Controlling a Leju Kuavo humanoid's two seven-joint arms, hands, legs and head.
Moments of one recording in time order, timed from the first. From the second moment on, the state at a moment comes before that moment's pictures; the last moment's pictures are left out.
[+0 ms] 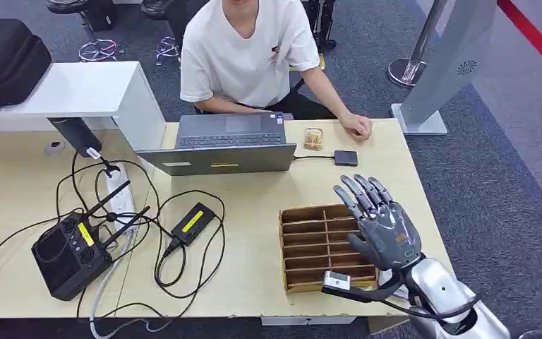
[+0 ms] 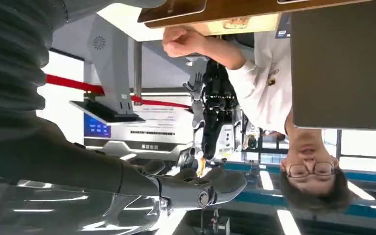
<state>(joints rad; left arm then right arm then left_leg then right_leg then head) -0.09 -0.22 1.32 -0.21 -1.54 0.12 0.00 -0.17 -0.43 0.61 -1.60 1.16 -0.38 -0.14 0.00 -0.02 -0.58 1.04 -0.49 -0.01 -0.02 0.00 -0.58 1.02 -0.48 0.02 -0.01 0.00</state>
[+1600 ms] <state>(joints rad) -0.09 -0.22 1.30 -0.21 -1.55 0.12 0.00 -0.26 -0.35 0.58 -1.30 1.10 -0.46 -0.11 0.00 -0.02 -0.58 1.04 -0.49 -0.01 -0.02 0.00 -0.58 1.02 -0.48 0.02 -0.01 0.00</state>
